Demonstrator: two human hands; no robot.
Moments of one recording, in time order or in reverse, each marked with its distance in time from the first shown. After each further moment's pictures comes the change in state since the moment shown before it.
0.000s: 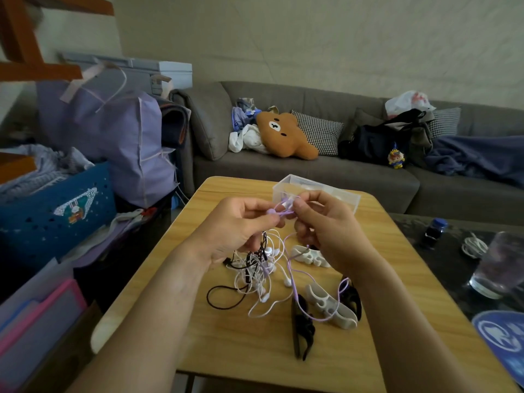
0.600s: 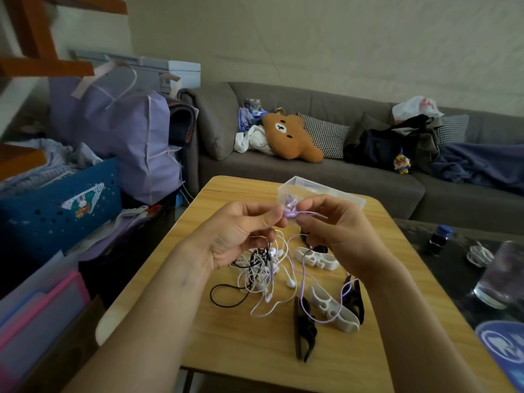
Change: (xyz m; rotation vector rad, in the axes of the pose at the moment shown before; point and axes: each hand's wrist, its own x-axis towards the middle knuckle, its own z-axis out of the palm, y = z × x) left_hand 0.002 -0.008 -0.008 -0.324 -0.108 -0.116; right_hand 0.000 0.001 -0.015 -0.096 -0.100 -0.048
